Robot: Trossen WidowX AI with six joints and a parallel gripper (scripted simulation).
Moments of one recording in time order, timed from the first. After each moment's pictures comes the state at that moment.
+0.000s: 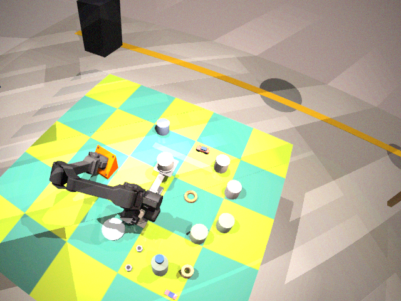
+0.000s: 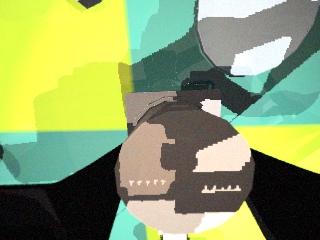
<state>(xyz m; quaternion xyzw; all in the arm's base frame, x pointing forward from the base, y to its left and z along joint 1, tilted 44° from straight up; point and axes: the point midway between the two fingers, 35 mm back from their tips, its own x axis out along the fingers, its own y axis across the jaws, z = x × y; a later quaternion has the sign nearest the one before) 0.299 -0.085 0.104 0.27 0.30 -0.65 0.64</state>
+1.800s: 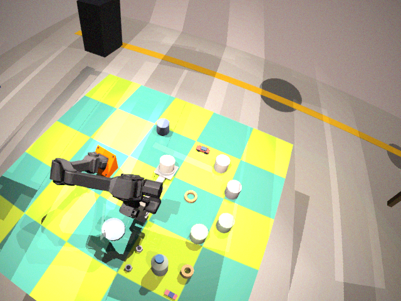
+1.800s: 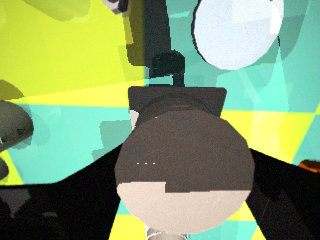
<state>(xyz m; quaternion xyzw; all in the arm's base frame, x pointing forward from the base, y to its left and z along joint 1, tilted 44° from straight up) 0.301 -0.044 0.140 0.26 0.31 -0.63 0.66</state>
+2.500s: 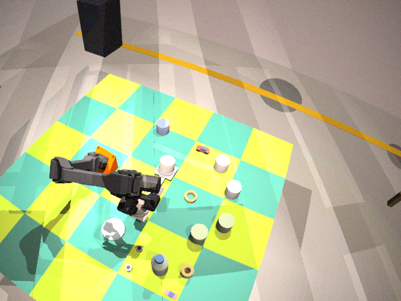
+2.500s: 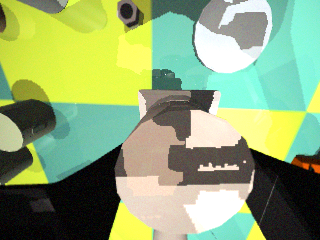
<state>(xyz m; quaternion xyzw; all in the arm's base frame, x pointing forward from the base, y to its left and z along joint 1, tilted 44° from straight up) 0.303 -0.028 0.163 0.27 0.31 -0.62 0.67</state>
